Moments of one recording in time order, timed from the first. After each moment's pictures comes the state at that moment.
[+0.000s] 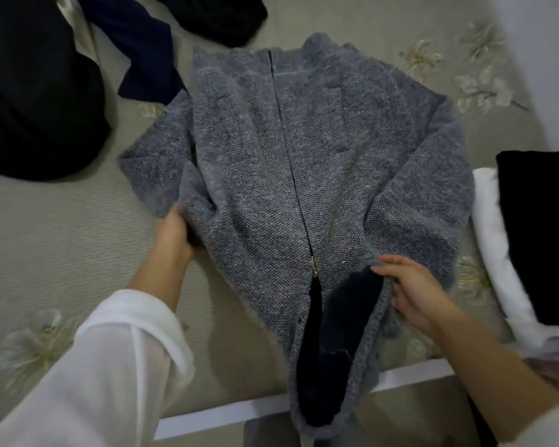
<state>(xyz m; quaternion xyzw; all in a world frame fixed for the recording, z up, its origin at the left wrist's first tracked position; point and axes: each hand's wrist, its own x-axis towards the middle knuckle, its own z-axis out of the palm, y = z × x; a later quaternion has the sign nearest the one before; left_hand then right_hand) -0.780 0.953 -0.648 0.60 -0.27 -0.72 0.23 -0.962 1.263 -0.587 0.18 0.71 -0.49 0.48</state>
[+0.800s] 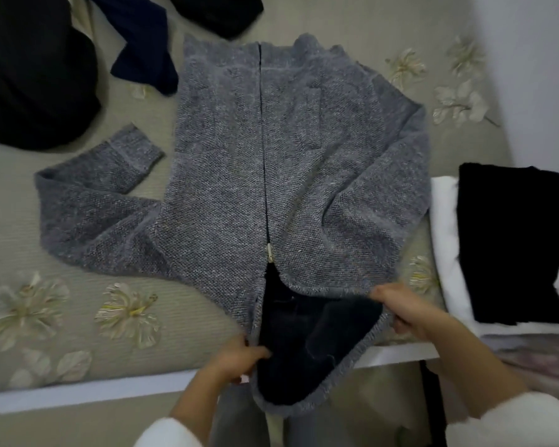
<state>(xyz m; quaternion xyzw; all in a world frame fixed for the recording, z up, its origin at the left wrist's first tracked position) -0.734 1.203 -0.598 0.55 -0.45 -0.61 -0.35 -0.996 1.328 -0.554 0.01 0.80 -0.15 0.58</state>
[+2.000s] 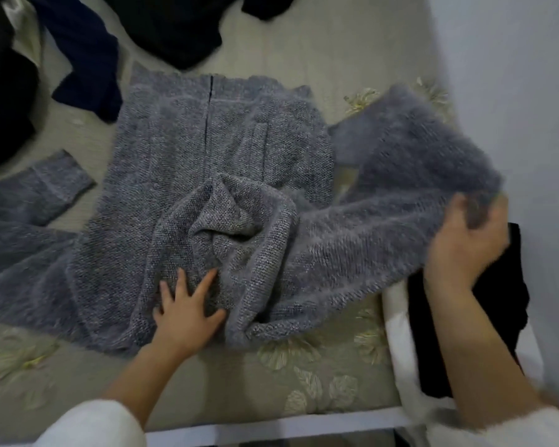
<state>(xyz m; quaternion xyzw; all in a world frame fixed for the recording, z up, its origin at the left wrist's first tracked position) -0.868 1.160 -0.622 0.50 -0.76 -0.31 -0.26 -1.174 1.288 -0.513 -0.09 0.83 -0.54 -0.09</state>
